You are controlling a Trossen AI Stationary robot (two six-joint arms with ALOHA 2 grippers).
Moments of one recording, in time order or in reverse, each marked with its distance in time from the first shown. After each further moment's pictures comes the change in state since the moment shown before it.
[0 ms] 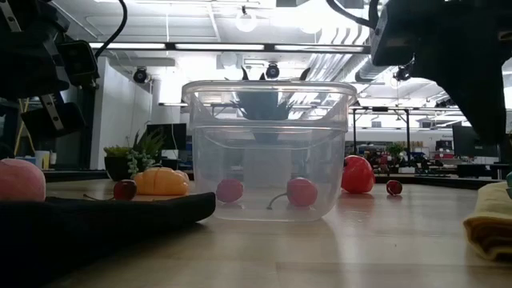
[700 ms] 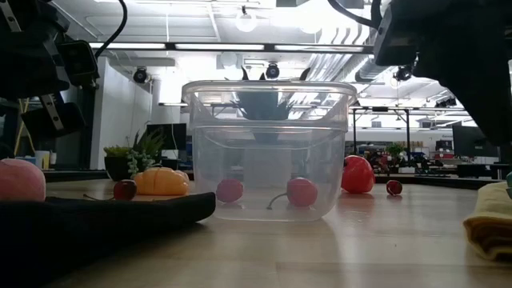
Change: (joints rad) left arm 0.000 0.000 0.000 0.000 0.000 0.000; right arm 0.005 0.000 0.000 0.005 -0.007 0.000
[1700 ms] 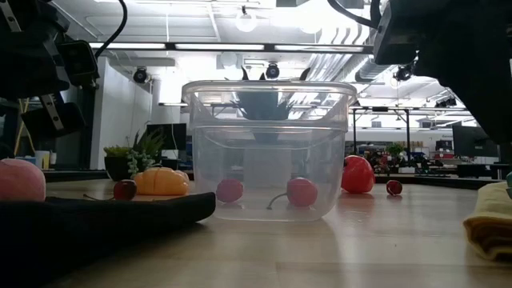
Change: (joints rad) left arm 0.000 0.000 0.000 0.000 0.000 0.000; right arm 0.000 0.000 0.000 0.009 -0.010 0.000
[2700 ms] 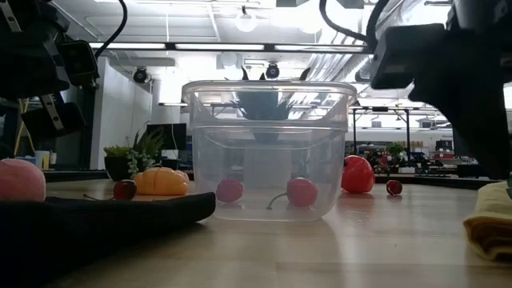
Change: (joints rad) left arm 0.000 0.000 0.000 0.000 0.001 0.000; right arm 0.000 0.065 -0.001 0.029 0.017 0.002
